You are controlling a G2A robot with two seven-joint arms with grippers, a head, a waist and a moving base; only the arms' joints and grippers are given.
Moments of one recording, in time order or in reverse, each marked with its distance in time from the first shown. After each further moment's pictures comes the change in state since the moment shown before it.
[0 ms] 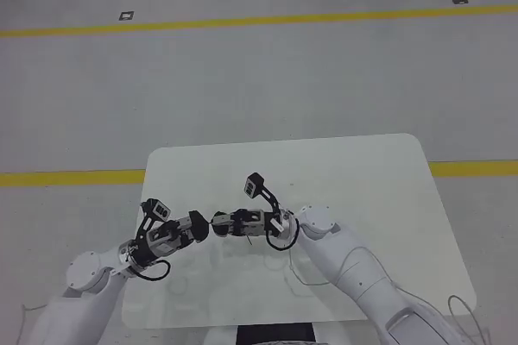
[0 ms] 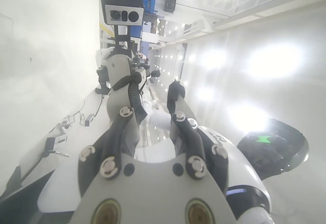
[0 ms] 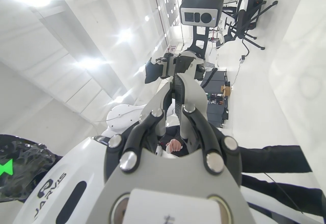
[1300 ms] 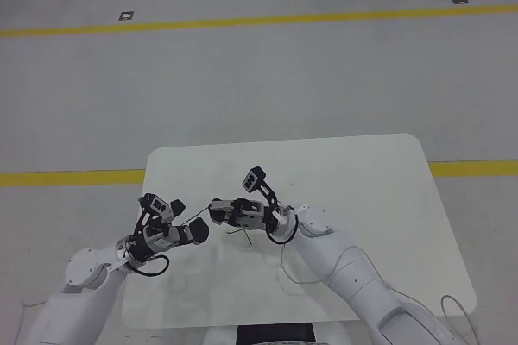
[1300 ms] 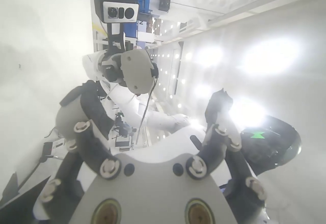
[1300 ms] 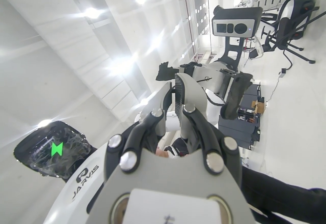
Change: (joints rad) left arm -0.026 0.005 0.006 0.007 -0.056 -0.017 -0.012; right arm 0.000 -0.053 0.005 0.054 0.204 -0.041 0.001
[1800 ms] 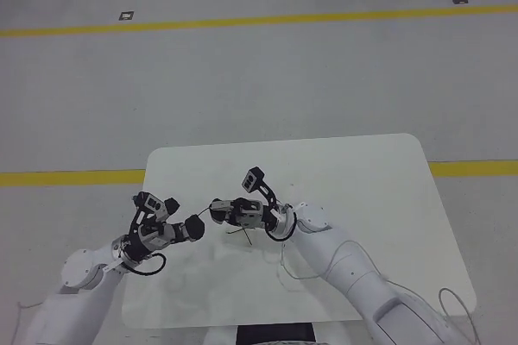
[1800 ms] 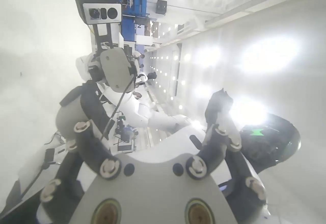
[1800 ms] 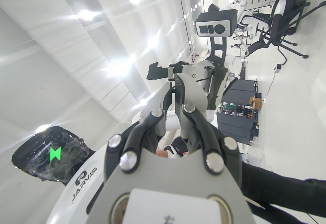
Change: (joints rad) left arm 0.007 0.005 -0.019 0.004 -0.003 -0.039 0.005; right arm 0.059 -0.020 -0.020 0.123 0.020 -0.026 0.035
